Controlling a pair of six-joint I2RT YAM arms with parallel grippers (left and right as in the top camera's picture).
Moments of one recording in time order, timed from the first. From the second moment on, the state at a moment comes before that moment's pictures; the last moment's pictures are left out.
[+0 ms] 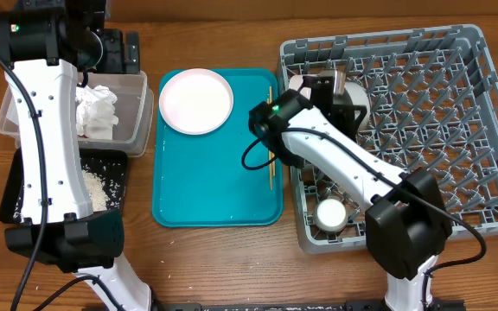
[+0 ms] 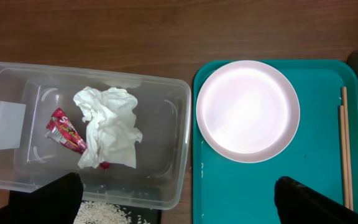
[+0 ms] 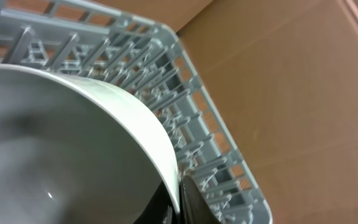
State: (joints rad) left arm 0.08 1.93 2.31 -1.41 0.02 0.06; right arm 0.67 2.01 1.67 -1.64 1.26 1.14
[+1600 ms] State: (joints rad) left arm 0.08 1.93 2.31 -1.41 0.02 0.06; right arm 0.77 2.01 1.47 -1.59 1.12 1.33
